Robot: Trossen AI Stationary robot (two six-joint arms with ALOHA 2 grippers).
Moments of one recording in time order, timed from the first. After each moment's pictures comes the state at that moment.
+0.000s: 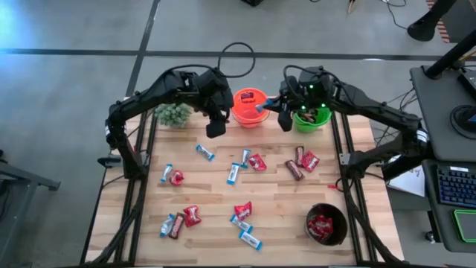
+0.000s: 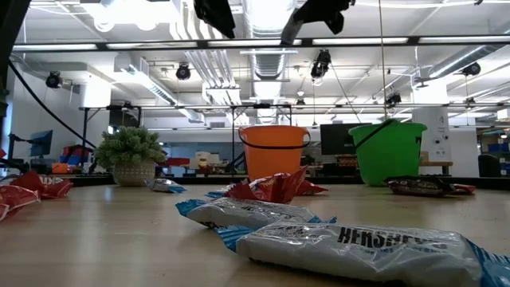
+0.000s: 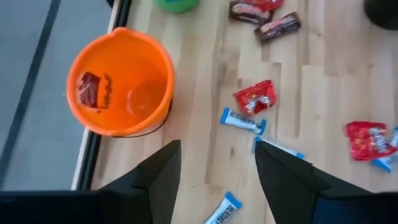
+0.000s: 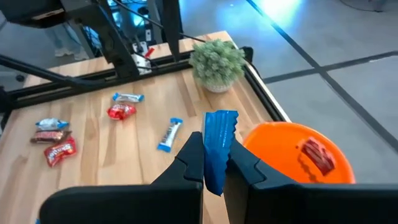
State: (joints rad) left arm 0.28 1.76 2.11 -1.34 0.00 0.17; right arm -0.41 1.32 1.45 -0.59 -0.20 -0.01
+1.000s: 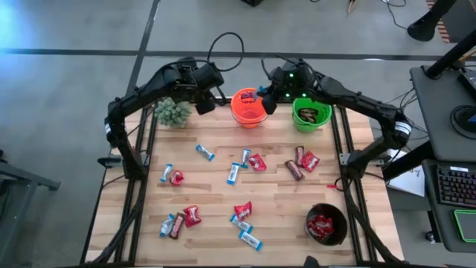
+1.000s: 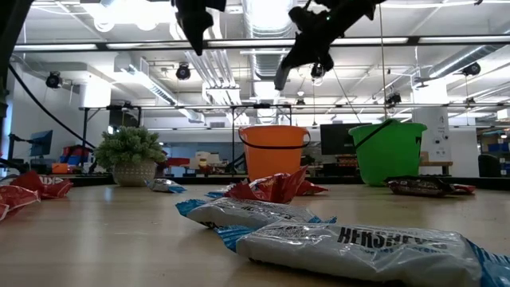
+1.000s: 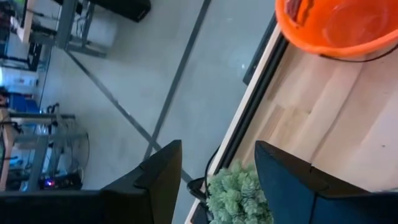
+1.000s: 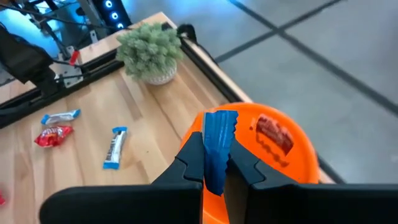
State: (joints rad) left arm 0.37 1.76 2.11 -1.47 -0.68 0.15; right arm -0.56 1.52 1.45 -0.48 -0.16 0.11
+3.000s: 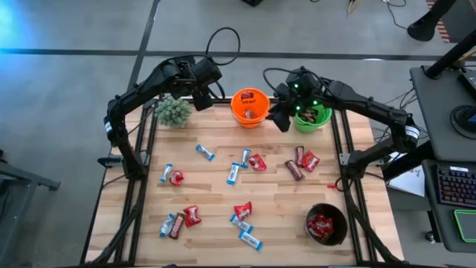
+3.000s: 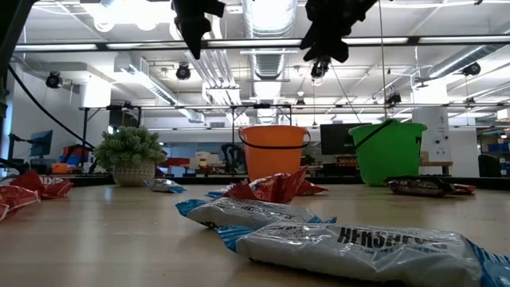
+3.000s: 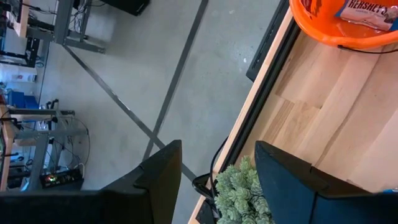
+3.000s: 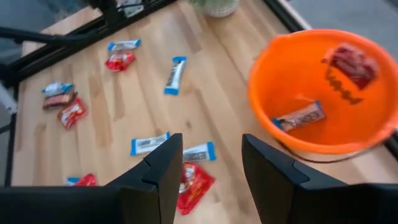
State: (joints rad) left arm 0.42 1.76 2.11 -1.46 -0.66 0.20; right arm -0.47 1.42 1.45 -0.78 -0.31 0.09
